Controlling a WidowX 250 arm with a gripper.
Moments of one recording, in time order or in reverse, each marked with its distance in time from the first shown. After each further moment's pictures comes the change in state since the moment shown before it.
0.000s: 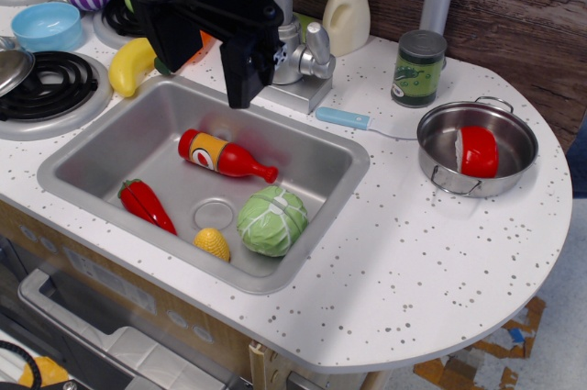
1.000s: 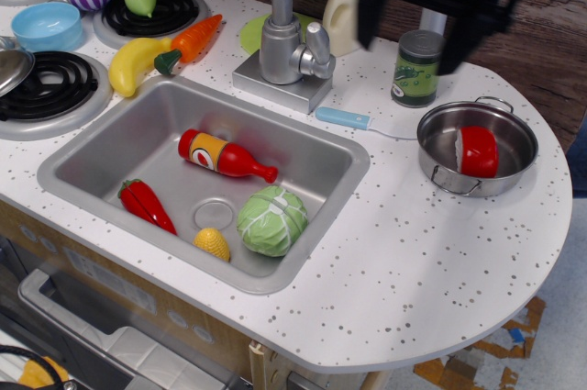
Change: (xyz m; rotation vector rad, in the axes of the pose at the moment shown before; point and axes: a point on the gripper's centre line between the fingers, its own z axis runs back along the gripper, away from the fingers) arm 0.127 -0.078 -0.049 0.150 0.049 0.337
